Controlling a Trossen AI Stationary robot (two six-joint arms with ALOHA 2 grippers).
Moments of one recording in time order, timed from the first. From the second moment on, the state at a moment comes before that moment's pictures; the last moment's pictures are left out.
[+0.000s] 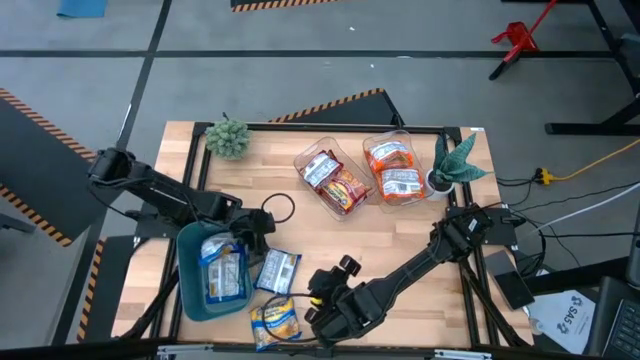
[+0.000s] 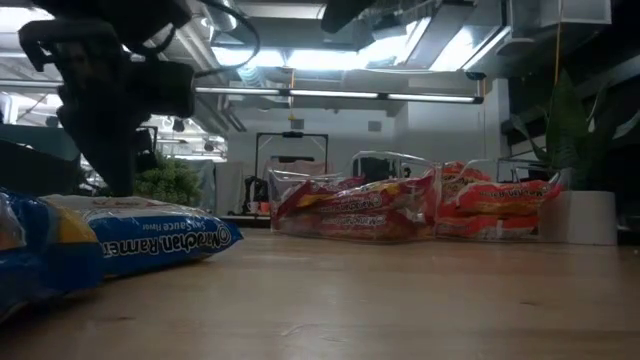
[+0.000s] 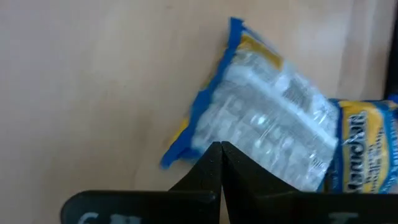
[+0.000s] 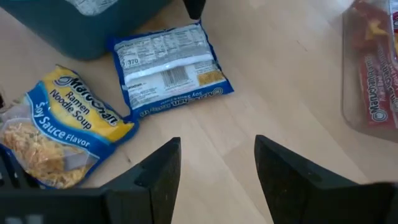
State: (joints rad) left arm -0.21 1.29 0.57 -0.26 0.17 -0.63; right arm 0.60 2.35 2.31 -1.26 0.62 1.10
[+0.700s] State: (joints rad) left arm -0.20 1.51 0.58 -0.21 0.15 -0.64; right arm 0.59 2.35 2.24 -1.00 0.65 0.41
